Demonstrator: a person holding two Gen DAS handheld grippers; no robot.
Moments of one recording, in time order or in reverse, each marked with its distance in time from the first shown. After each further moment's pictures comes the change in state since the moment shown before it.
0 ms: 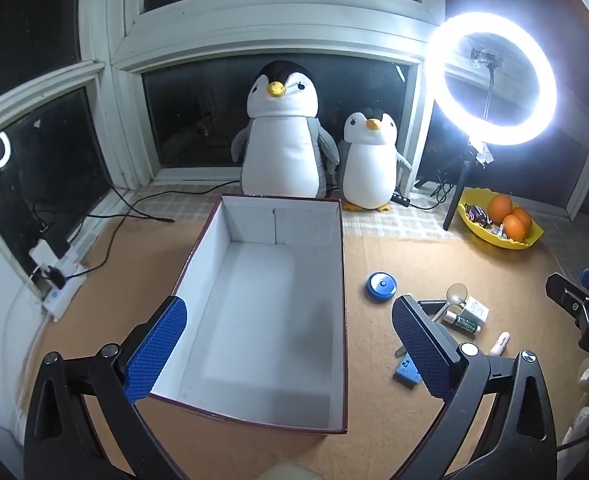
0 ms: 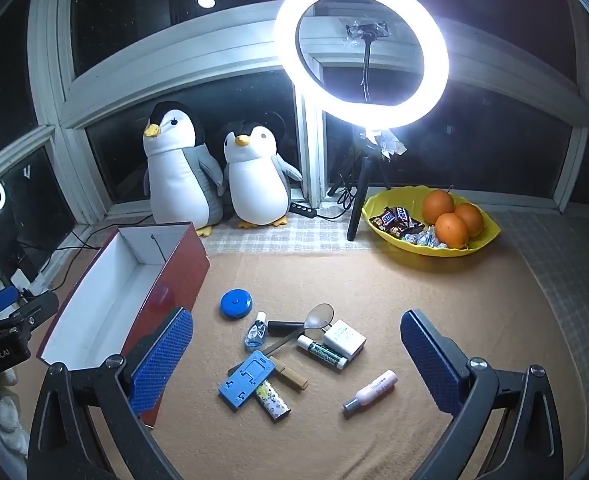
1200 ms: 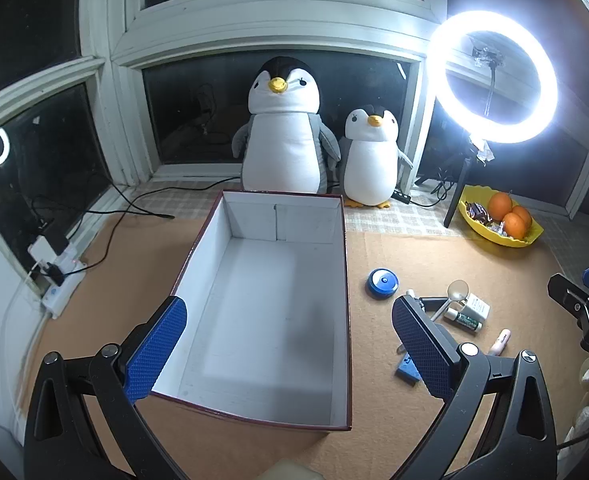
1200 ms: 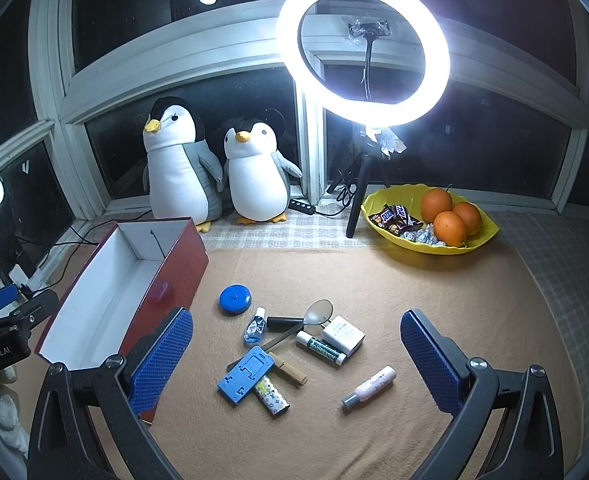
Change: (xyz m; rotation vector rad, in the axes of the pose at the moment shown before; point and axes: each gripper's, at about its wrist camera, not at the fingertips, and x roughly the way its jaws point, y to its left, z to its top) left arm 0.004 -0.001 0.001 -0.006 0.012 0.002; right arm -0.002 0.002 -0.003 -0.005 0.007 -0.007
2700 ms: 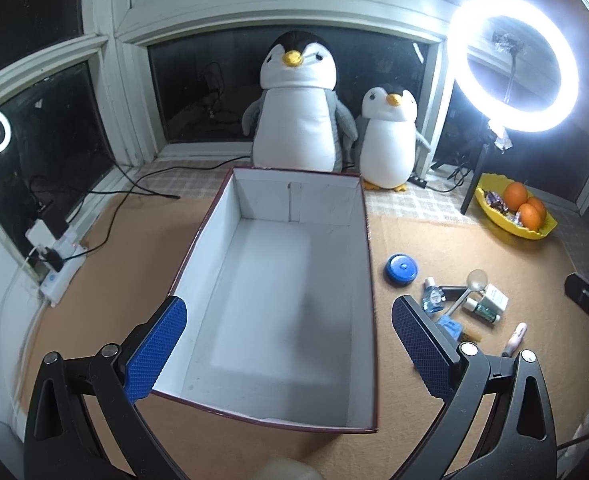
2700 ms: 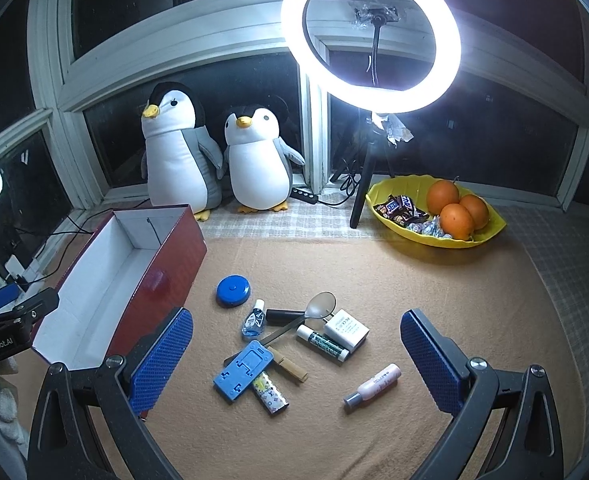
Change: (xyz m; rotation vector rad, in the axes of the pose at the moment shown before) left arm 0.028 0.017 -0.007 -0.016 0.069 0.027; right arm 0.018 0.003 -0.004 -0.012 0.031 -0.004
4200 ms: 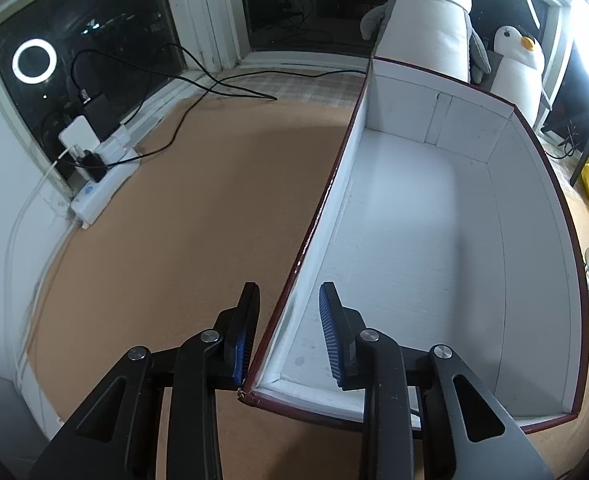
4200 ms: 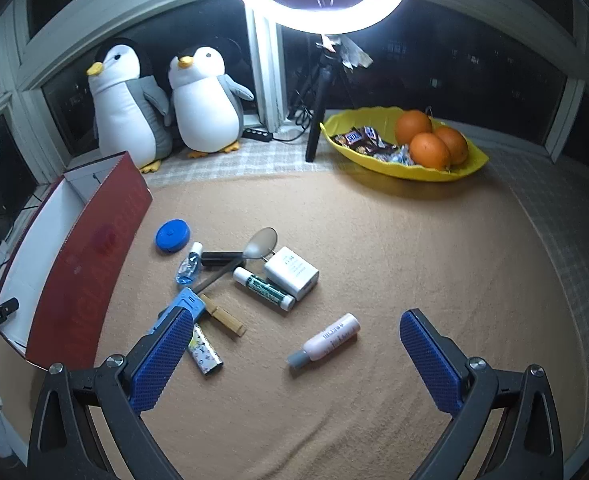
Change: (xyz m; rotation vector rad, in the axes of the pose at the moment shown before) left arm 0.082 0.098 -0.049 -0.132 0.208 0.205; right arm 0.048 -0.062 -0.040 0.072 0.188 -0.056
